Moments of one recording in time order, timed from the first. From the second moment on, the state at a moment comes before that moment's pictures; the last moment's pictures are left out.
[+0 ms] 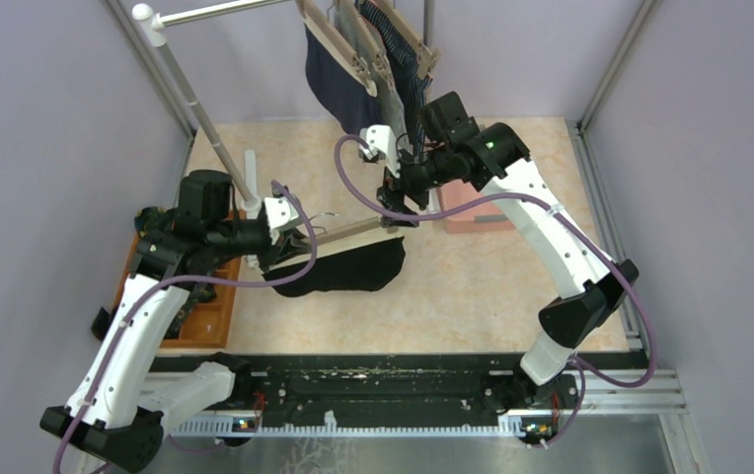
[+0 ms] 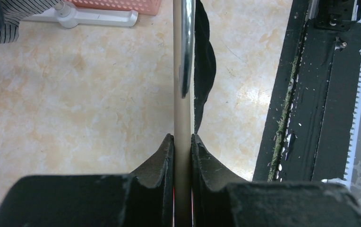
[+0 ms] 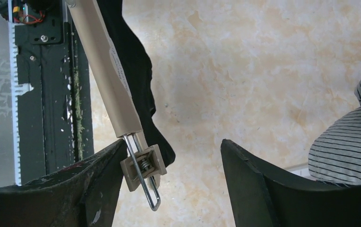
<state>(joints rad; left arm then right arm) -0.37 0.99 1.25 -0.90 0.73 0.64 0.64 1.65 1.96 -1.16 -0.62 -0.65</state>
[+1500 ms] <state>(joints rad) -0.37 0.99 1.25 -0.86 0.71 0.63 0.64 1.60 1.93 -1.13 -0.63 -0.65</state>
